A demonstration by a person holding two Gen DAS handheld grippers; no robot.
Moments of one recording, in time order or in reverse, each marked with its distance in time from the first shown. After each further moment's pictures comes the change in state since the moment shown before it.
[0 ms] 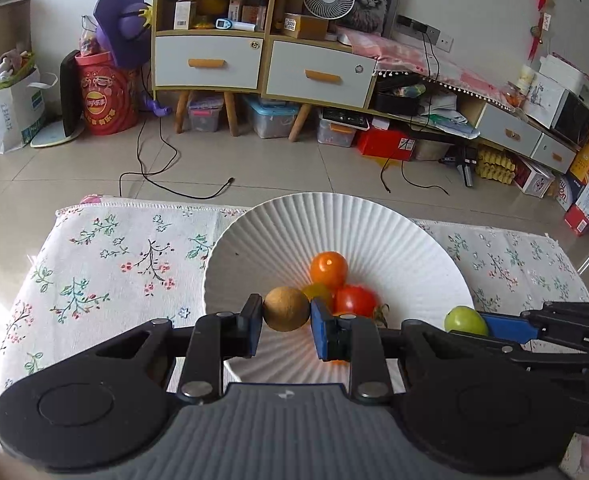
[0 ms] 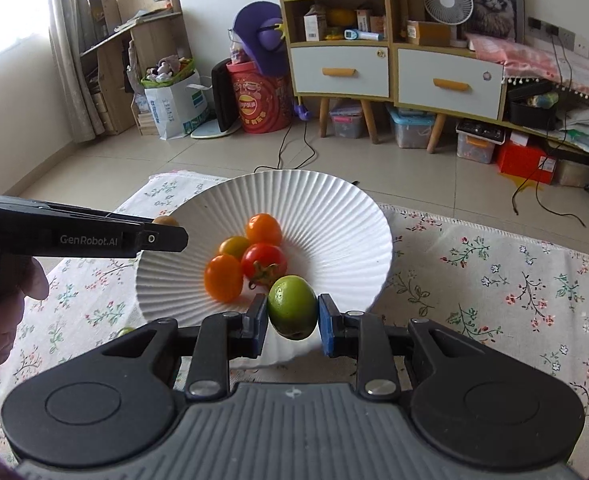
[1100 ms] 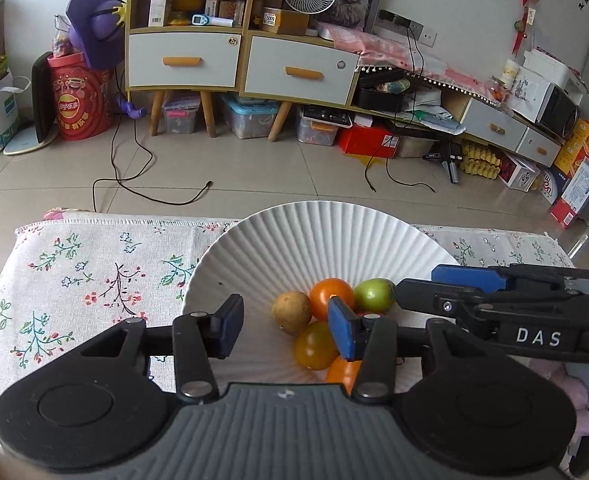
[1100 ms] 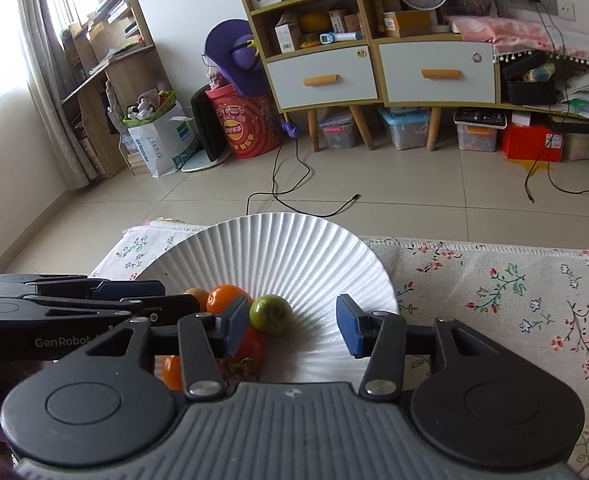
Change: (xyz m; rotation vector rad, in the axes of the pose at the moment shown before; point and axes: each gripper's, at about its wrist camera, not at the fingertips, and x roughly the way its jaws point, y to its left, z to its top) left arm 0.017 0.002 0.011 0.044 0.003 -0.056; right arm 0.026 -0.021 0.025 0.130 -0.045 0.038
